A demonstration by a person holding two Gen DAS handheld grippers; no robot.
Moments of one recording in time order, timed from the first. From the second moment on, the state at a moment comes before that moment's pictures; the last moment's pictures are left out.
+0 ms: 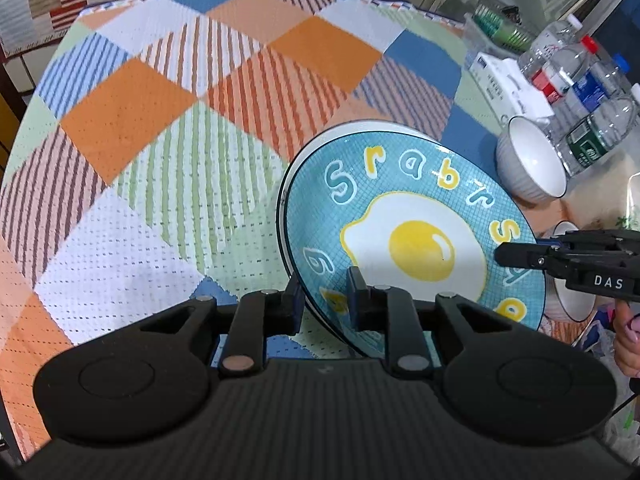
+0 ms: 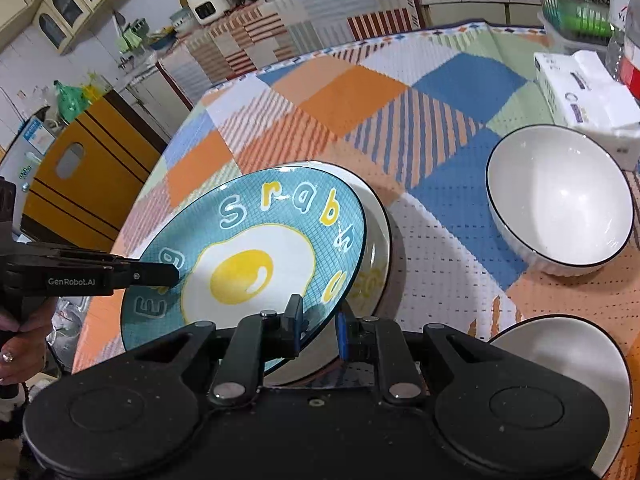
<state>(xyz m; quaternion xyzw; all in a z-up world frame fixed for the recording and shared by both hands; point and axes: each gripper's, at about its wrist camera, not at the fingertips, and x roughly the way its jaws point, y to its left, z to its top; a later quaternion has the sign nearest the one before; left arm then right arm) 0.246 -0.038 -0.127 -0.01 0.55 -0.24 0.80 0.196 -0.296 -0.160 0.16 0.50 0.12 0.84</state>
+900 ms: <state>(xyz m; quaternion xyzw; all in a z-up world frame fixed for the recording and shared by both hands) 0.243 -0.055 -0.149 0.01 0.58 -0.22 0.78 0.206 -0.219 -0.162 -0.14 0.51 0.00 0.85</state>
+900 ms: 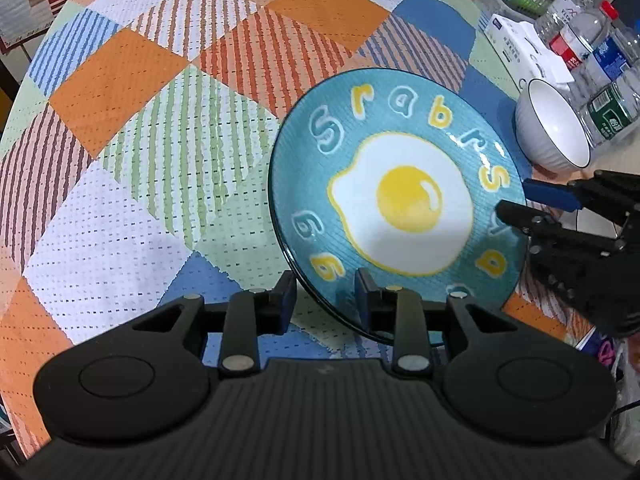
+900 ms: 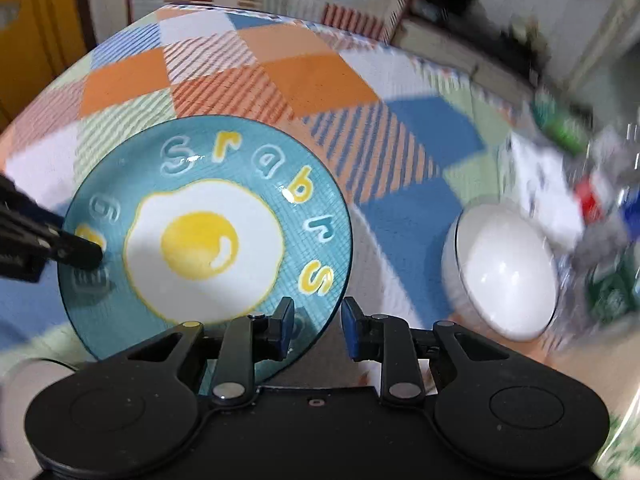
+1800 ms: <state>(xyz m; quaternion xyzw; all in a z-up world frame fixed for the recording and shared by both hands) 0.157 -0.053 -0.059 0.05 0.53 -0.29 0.79 0.105 -0.245 -0.087 -0.05 0.39 0.09 0.91</state>
